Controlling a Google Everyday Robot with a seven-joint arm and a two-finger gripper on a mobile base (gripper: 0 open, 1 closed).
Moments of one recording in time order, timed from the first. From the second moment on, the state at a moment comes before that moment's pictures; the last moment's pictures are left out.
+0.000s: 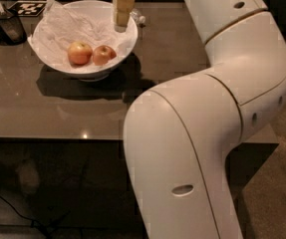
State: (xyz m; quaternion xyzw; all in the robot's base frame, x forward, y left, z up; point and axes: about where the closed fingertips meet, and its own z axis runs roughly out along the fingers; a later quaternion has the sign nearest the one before) arm 0.720 0.052 1.021 -0.74 0.62 -0.03 0.26
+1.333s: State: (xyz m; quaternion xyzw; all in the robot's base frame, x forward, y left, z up) arm 0.738 0.089 0.969 -0.76 0.61 -0.02 0.21
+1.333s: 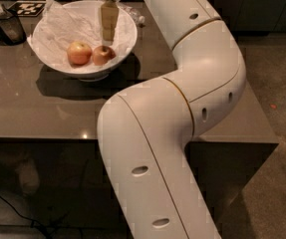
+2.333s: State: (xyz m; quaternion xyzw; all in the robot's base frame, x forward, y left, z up) arm 0.749 0.090 0.939 -0.76 0.62 0.01 0.20
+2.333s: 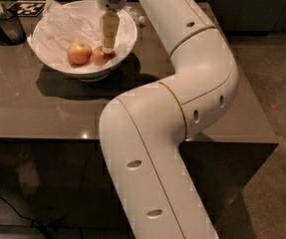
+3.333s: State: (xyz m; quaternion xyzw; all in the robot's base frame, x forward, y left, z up) arm 0.743 0.068 0.997 -0.76 0.59 -0.01 0.27
